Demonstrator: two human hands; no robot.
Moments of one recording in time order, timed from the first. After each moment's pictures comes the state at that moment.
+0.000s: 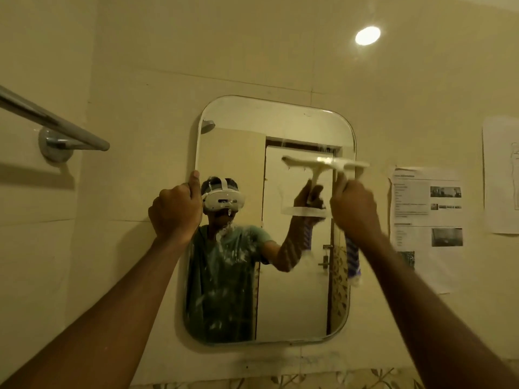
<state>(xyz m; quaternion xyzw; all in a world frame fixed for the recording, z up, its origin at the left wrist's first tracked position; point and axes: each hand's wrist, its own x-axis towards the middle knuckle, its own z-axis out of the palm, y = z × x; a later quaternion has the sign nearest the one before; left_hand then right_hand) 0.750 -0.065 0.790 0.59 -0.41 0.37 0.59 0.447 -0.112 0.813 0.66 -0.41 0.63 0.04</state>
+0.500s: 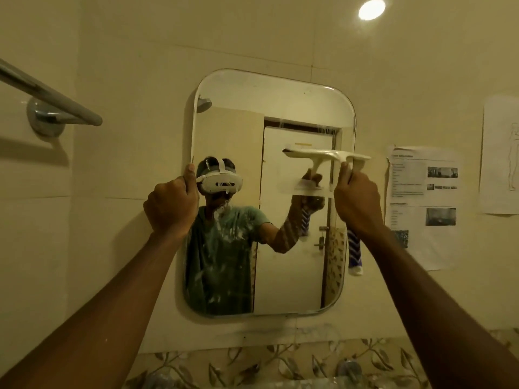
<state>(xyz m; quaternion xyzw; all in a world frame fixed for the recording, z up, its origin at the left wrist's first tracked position) 0.748 -0.064 0.763 0.58 -0.40 0.39 0.60 0.441 -0.103 0.793 0.65 -0.41 0.64 0.03</state>
